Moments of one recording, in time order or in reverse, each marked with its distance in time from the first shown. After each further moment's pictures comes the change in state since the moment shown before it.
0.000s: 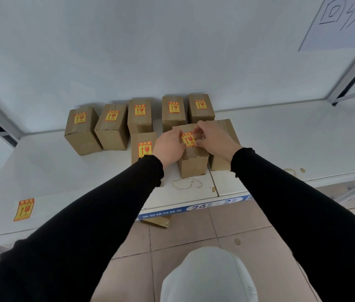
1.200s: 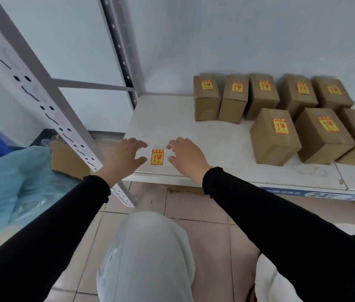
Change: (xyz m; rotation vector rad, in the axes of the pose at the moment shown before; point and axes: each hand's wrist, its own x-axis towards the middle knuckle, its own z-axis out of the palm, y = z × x) left_hand -0.237 -0.396 -0.187 0.233 0.007 -0.216; right_hand -0.041 -0.366 0.243 -0.017 -0.193 -0.356
